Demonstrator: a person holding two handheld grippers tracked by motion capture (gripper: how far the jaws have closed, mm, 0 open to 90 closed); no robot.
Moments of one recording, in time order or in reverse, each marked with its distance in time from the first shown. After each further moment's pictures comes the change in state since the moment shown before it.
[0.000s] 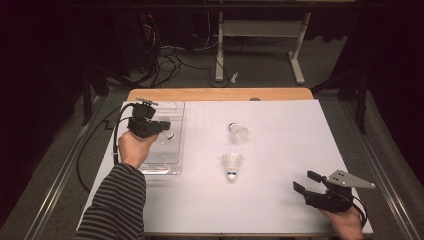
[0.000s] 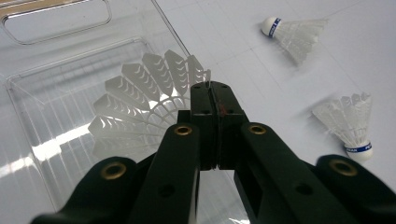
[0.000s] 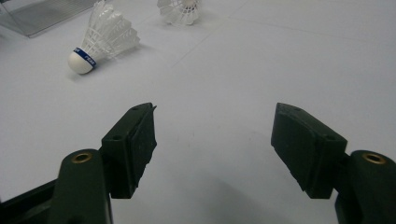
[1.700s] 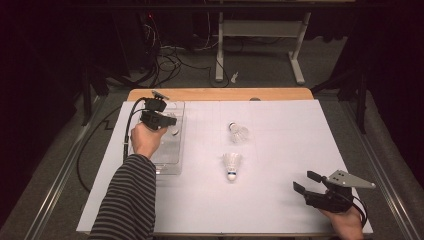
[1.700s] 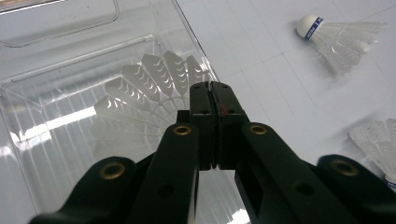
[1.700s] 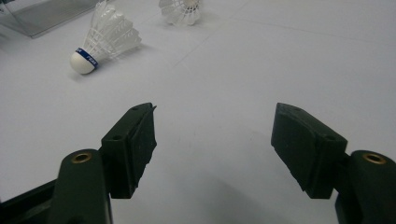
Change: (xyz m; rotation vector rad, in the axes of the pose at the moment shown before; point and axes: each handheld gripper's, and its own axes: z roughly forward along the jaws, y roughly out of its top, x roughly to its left) left arm 0.009 0.026 0.042 0.086 0.059 -0.043; right arm -0.001 0.000 0.000 -0.001 0.007 -0.001
